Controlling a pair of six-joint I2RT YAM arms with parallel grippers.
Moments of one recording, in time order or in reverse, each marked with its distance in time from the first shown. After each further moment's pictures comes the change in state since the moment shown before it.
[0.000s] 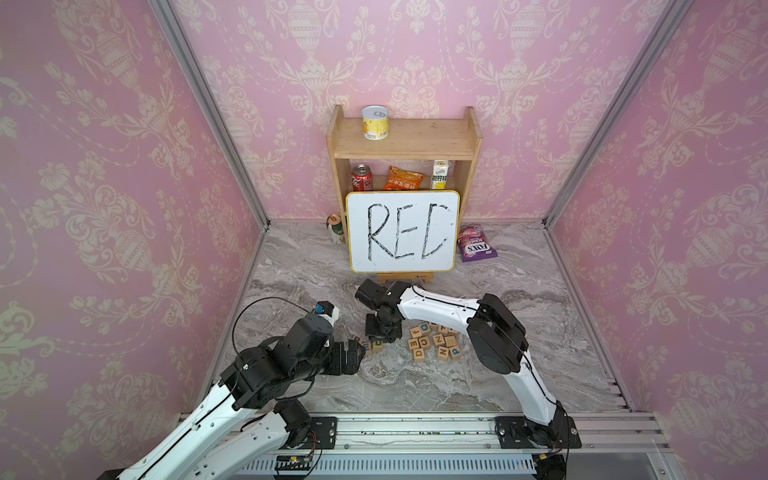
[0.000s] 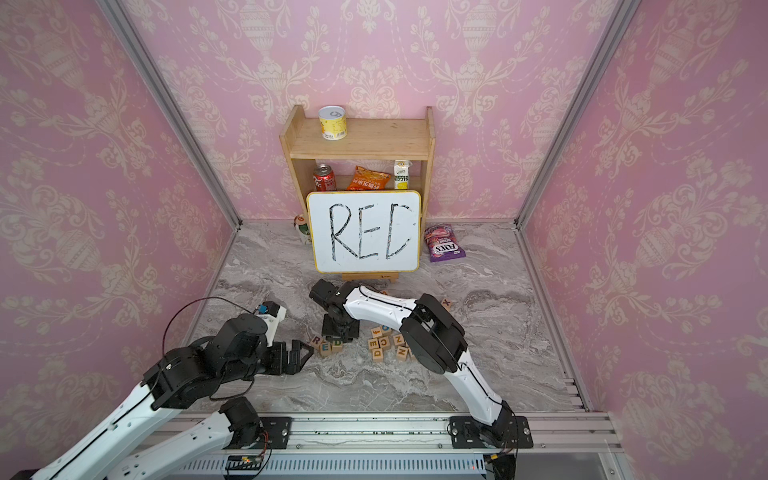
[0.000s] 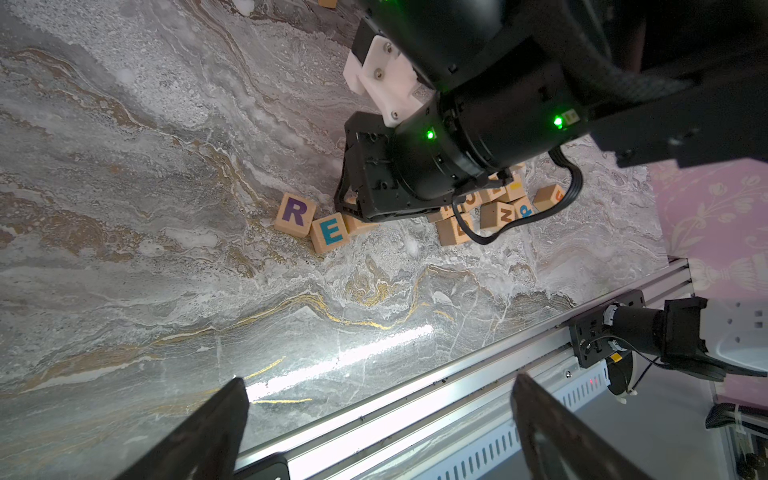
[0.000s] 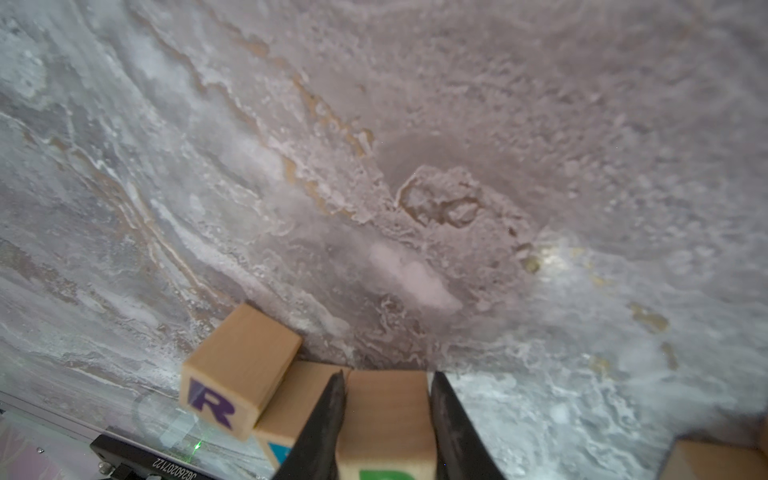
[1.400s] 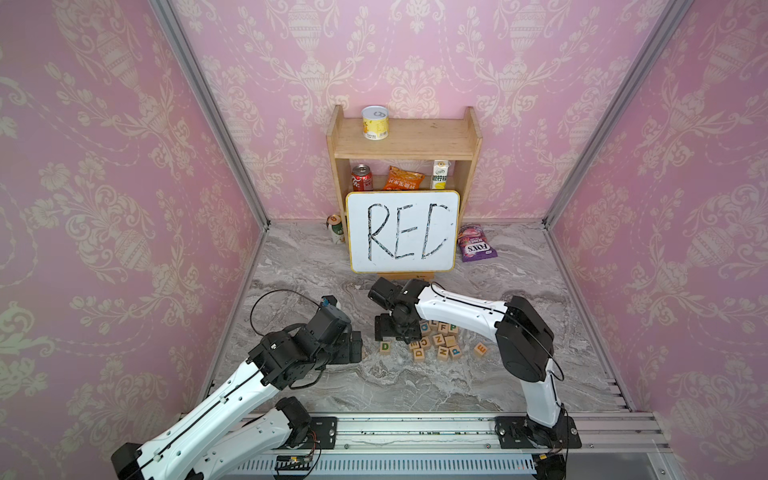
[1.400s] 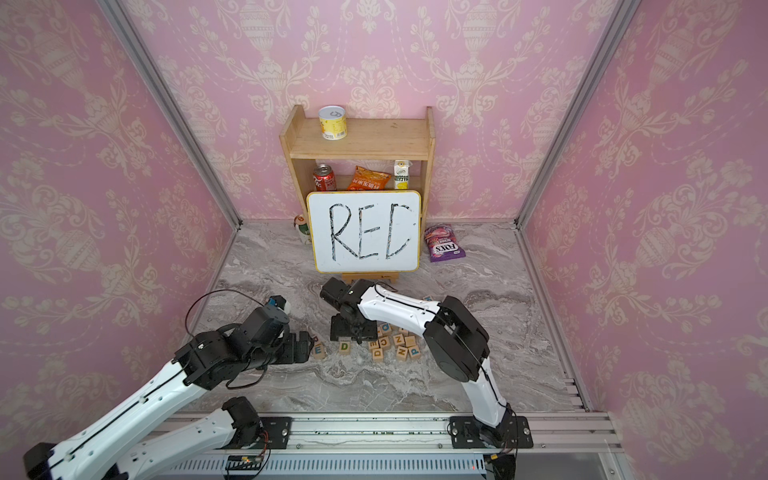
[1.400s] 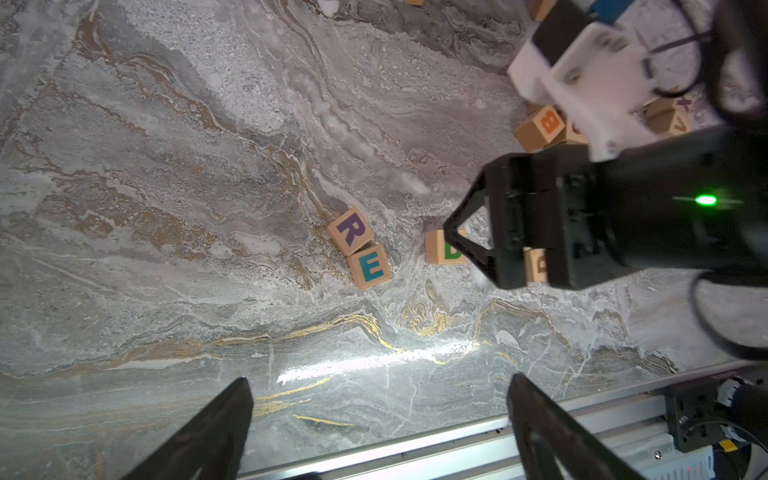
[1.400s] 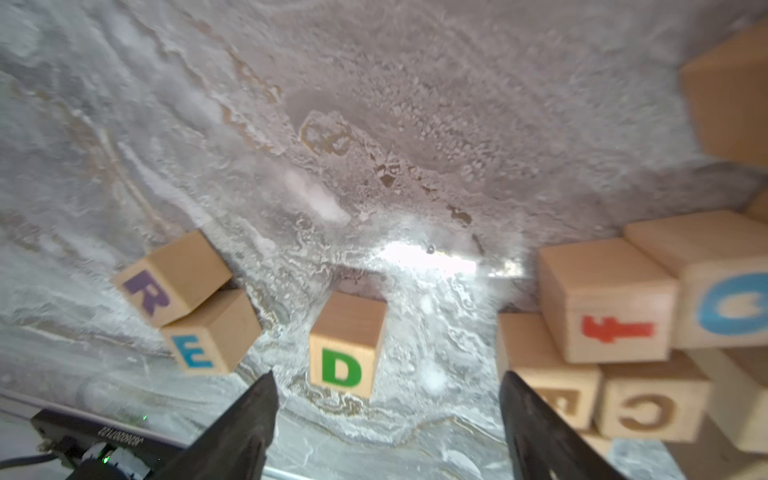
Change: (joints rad) left arm 0.021 0.200 -0.002 0.017 -0.157 -0.038; right arm -0.023 -0.243 -0.180 -0.061 0.098 -0.064
